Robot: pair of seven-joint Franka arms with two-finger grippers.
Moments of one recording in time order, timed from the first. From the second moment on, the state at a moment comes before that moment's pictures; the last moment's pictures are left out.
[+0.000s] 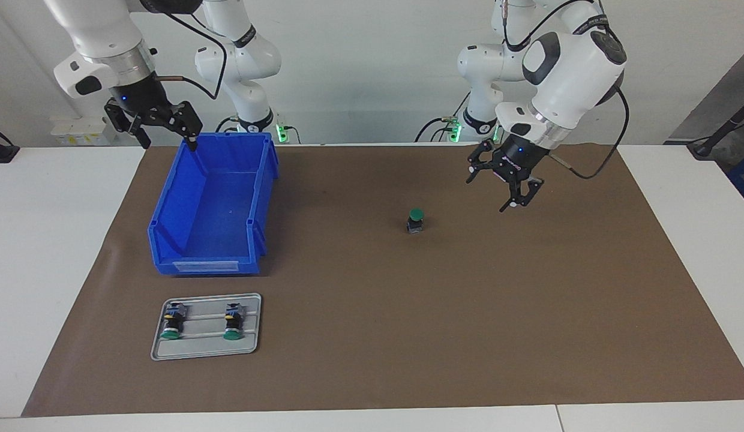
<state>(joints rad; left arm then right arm) -0.14 -0.06 -0.13 -1.90 -0.30 2.01 0.57 0.14 -0.10 -0.14 -1.63 -0.02 1.53 0.11</state>
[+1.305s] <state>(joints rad) -0.39 -0.10 -0.15 -1.98 -0.06 1.85 -0.48 0.14 -0.10 -0.14 -1.63 -0.02 1.53 0.11</state>
